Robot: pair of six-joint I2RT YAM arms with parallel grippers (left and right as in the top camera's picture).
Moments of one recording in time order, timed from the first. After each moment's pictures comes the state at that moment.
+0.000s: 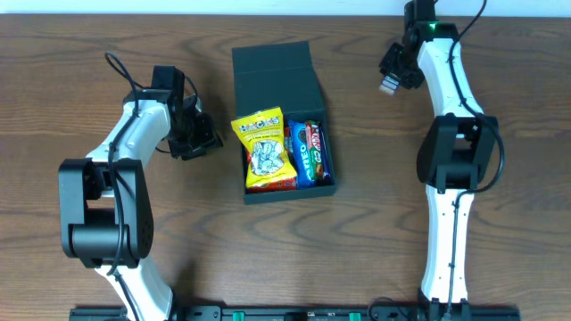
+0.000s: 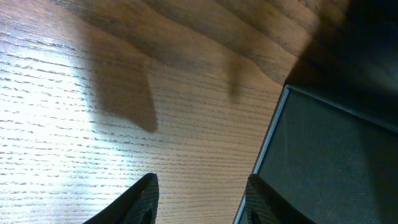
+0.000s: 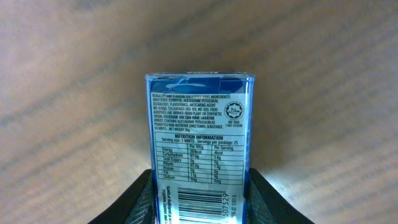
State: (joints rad) left arm -0.03 1.94 1.30 -0.81 0.36 -0.35; right arm 0.00 2.66 2.45 -1.09 -0.01 0.58
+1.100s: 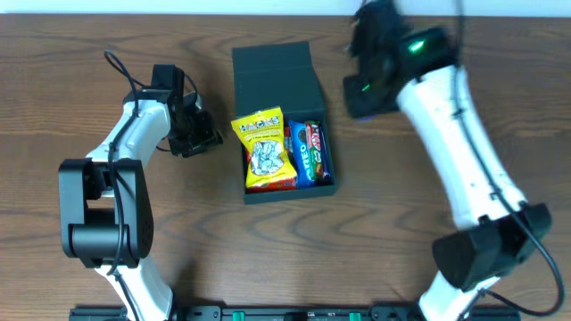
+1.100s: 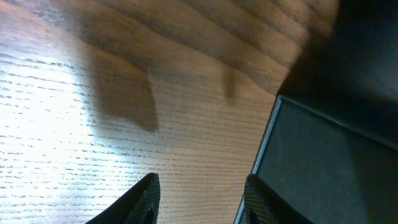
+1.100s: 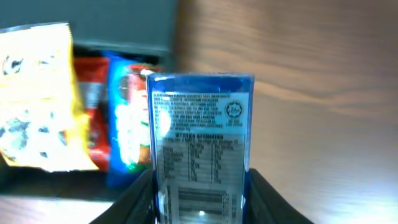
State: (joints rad) left arm -0.03 1.94 1.30 -0.78 0.36 -0.35; right arm 0.41 1.88 1.89 -1.30 0.06 0.21
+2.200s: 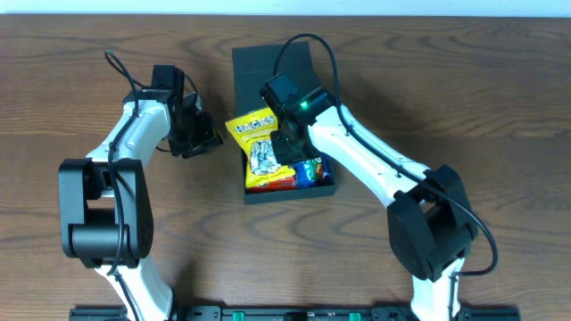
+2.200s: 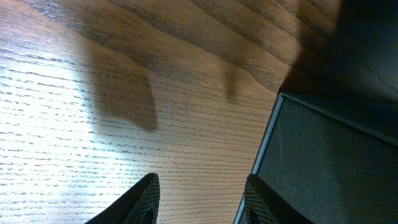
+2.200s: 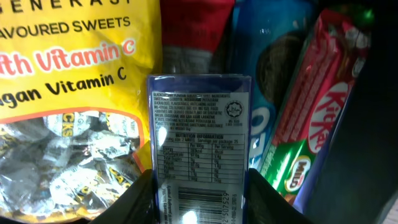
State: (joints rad) left arm -0.03 1.94 1.30 -0.78 0.36 -0.35; right arm 0.65 2.04 1.65 -1.02 0.00 0.42
